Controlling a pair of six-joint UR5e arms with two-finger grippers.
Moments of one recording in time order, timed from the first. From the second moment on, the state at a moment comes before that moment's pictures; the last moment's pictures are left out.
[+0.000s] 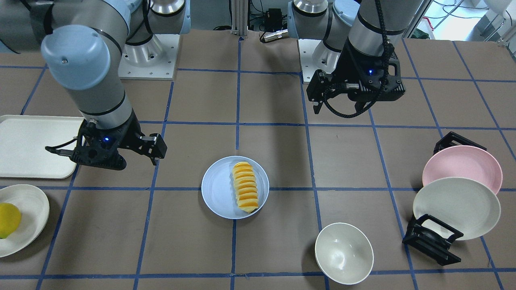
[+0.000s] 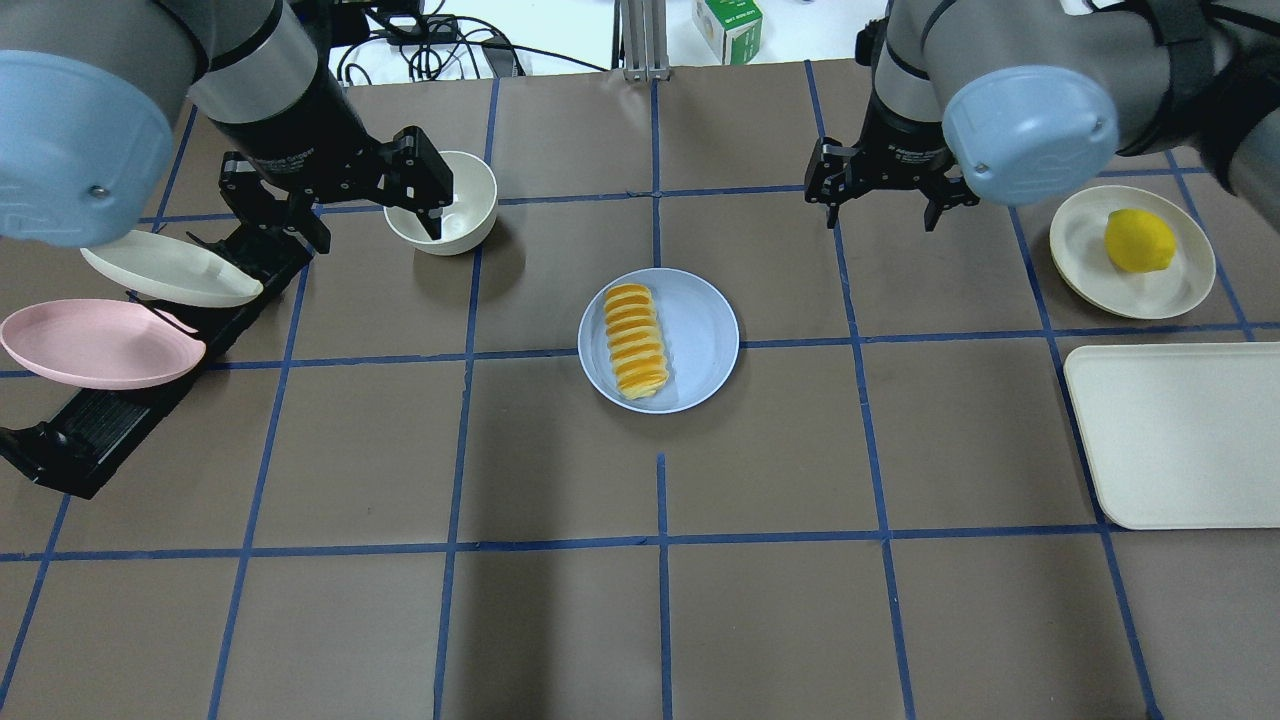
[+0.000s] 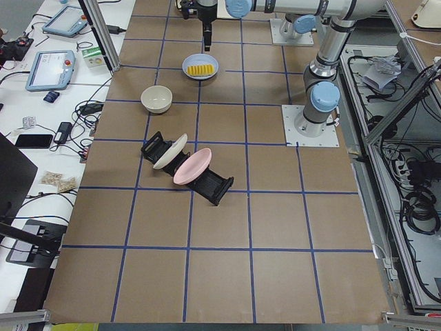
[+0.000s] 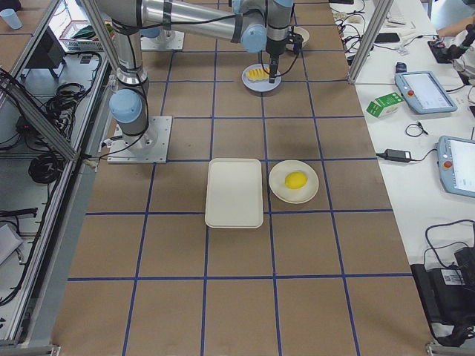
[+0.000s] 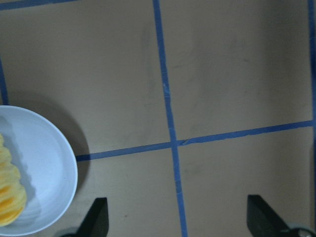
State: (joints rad) left arm -1.61 -1.59 -1.56 -1.53 1.55 -0.12; right arm 1.62 -1.38 1.59 -1.81 -1.65 0.18
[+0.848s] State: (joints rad) left arm -1.61 -1.59 -1.56 -1.53 1.55 -0.12; right arm 1.60 -1.63 1.59 -1.59 -1.53 0.11
